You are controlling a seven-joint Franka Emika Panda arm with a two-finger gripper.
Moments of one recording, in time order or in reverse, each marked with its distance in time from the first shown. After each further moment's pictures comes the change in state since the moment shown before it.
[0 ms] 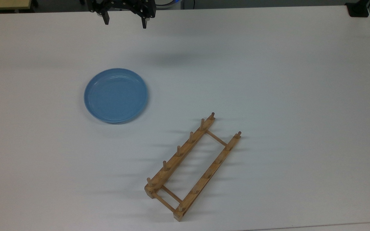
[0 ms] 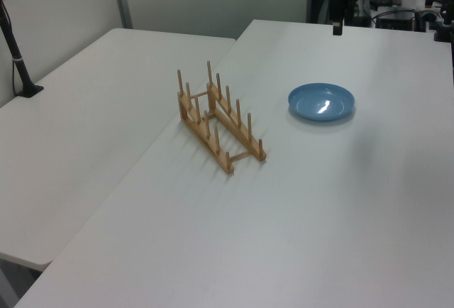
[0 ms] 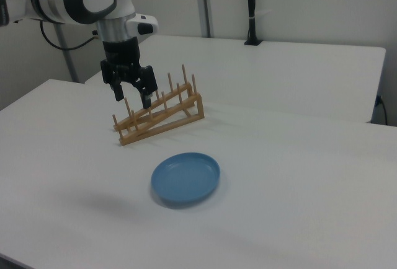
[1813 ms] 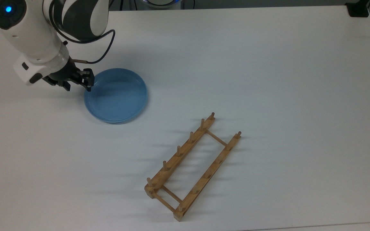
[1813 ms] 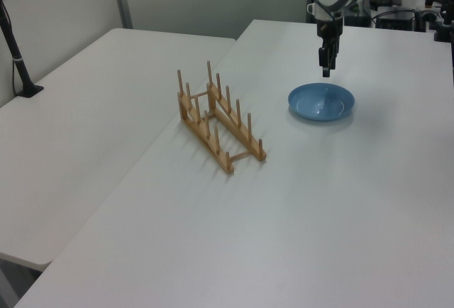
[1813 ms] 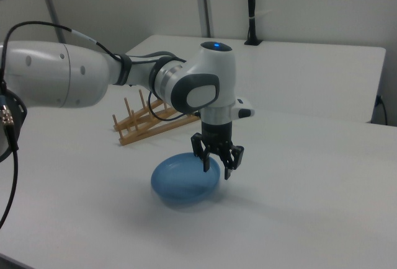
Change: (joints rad) arm -0.077 0.450 -0.264 0.055 0.215 0.311 -0.458
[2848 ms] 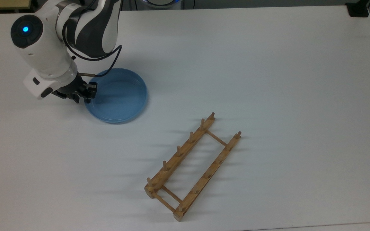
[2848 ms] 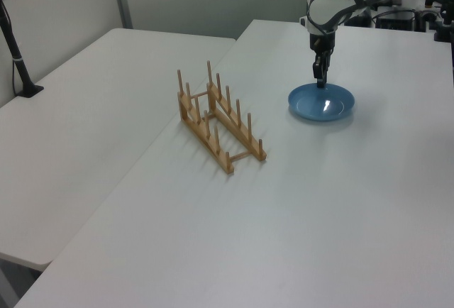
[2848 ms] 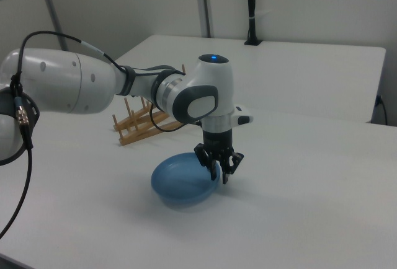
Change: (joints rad) arm 0.025 0.069 0.000 0.002 0.004 0.091 -0.024
